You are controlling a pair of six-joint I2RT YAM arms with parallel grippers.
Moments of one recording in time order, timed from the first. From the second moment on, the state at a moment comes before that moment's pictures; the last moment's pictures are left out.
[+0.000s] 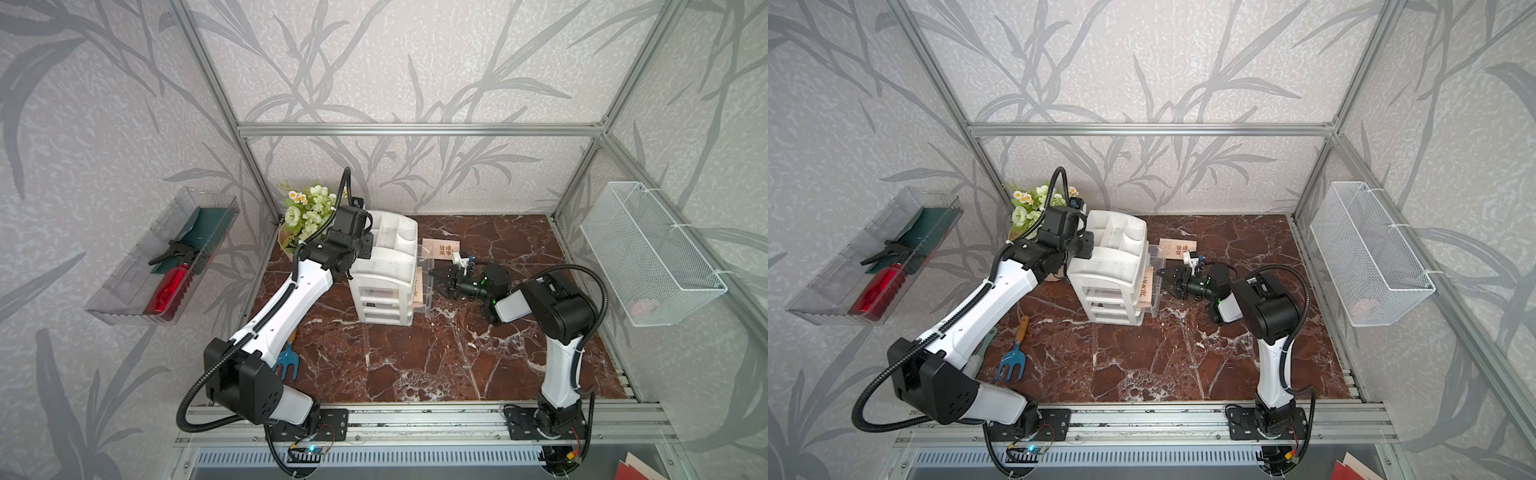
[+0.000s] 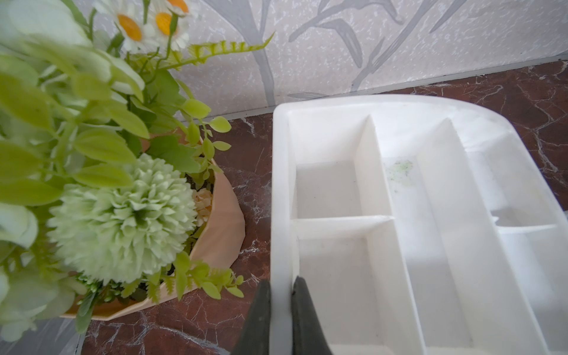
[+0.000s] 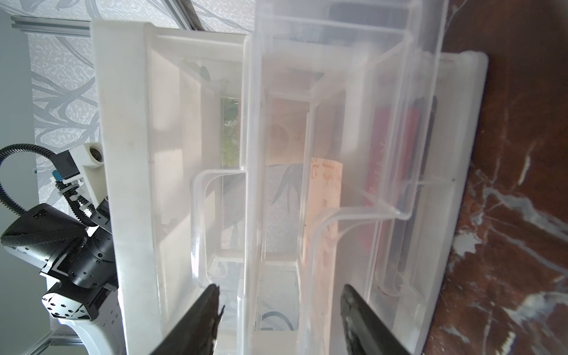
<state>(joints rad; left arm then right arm) -0.38 1.47 1.40 -0.65 -0.31 -0.11 0.35 2.03 0.74 1.28 -0.90 1.48</state>
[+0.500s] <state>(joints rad) -0.40 1.47 1.41 -0.65 -0.33 -0.10 0.35 2.00 0.72 1.28 -0.90 1.49</state>
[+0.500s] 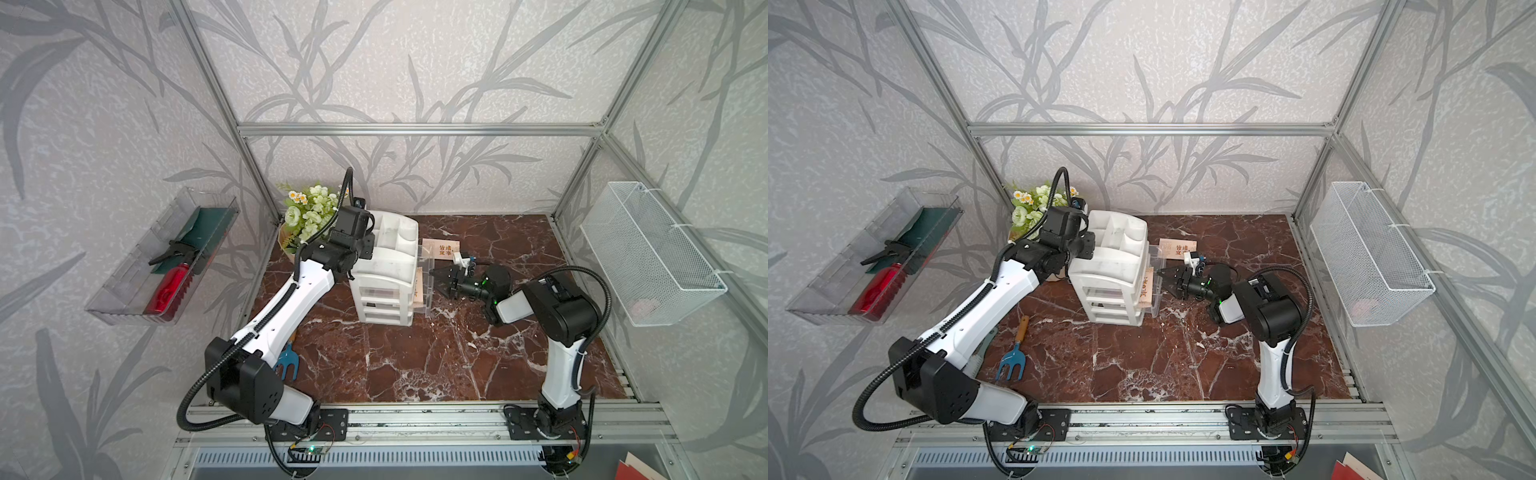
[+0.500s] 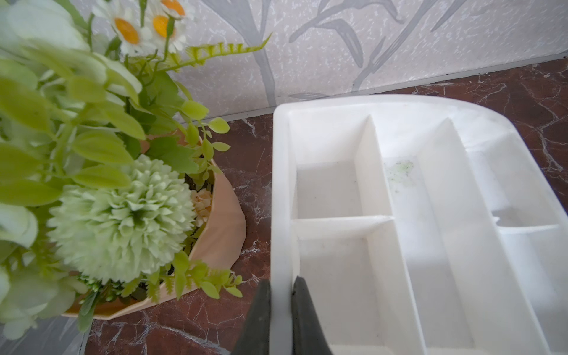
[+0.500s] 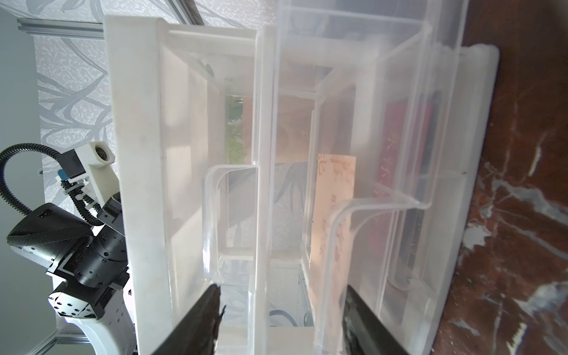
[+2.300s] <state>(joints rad) -0.41 1.49 1.43 -0.67 -0.40 -0.11 0.24 1.88 0.68 1.28 -0.94 1.55</state>
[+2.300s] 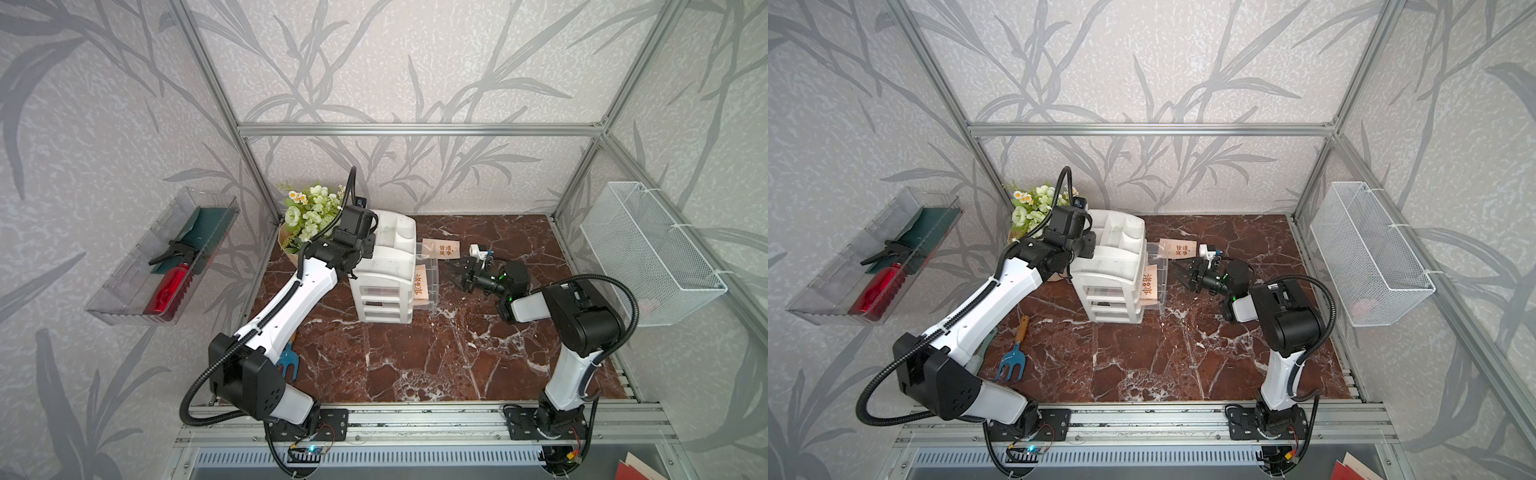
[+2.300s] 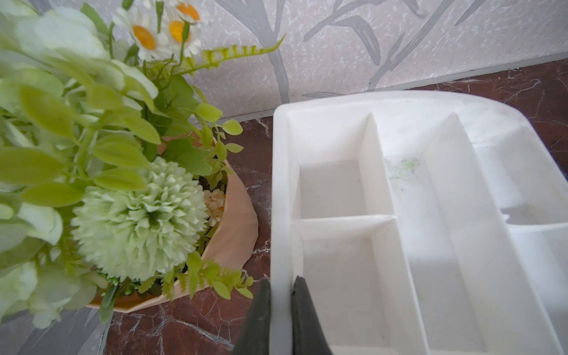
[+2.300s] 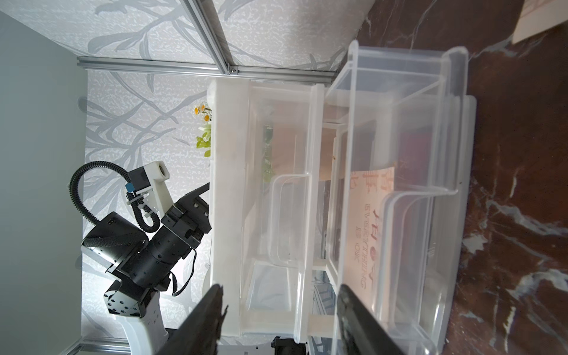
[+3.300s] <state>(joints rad) -0.41 1.49 1.43 -0.69 -0.43 -0.19 0.54 1.41 1.28 -0.54 -0.22 0.48</state>
